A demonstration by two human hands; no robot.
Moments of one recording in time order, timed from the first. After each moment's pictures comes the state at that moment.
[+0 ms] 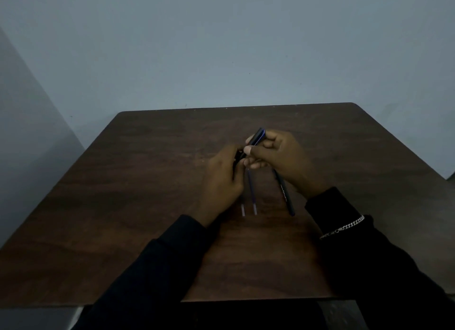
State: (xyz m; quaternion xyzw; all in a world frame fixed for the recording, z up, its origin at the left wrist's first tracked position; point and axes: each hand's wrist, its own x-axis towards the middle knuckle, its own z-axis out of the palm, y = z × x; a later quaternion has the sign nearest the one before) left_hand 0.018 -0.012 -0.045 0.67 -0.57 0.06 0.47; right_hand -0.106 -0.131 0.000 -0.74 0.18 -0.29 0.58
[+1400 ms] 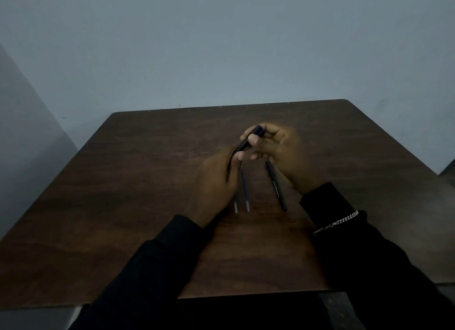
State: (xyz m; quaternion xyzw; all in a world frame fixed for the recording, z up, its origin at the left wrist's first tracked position) left_hand 0.011 -0.014 -0.053 0.68 -0.55 0.09 0.47; right_hand -0.114 -0.138 -0.007 -0.69 0.10 -0.35 0.62
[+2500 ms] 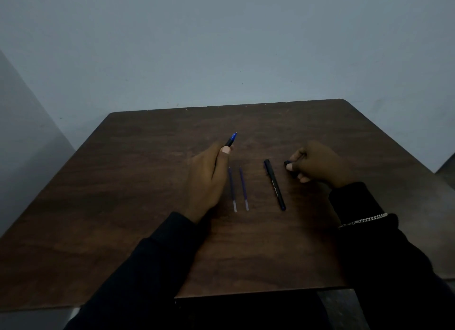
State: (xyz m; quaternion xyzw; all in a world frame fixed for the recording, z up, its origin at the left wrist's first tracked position) left_hand 0.021 -0.010 -0.048 0.66 -0.52 0.03 0.54; right_hand -0.162 -0.204 -0.026 -0.79 0.48 -0.11 0.36
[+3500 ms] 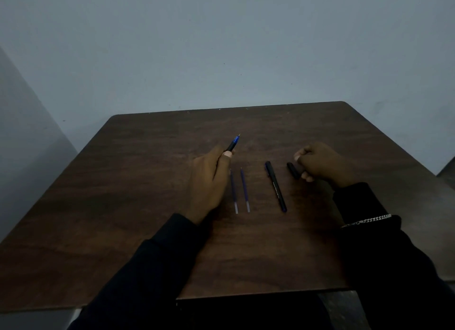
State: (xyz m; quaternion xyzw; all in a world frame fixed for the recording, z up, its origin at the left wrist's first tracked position) left_hand 0.022 -0.009 -0.048 0.66 -0.52 0.02 0.55; right_hand -0.162 -0.203 -0.024 -0.77 0.51 -0.15 0.36
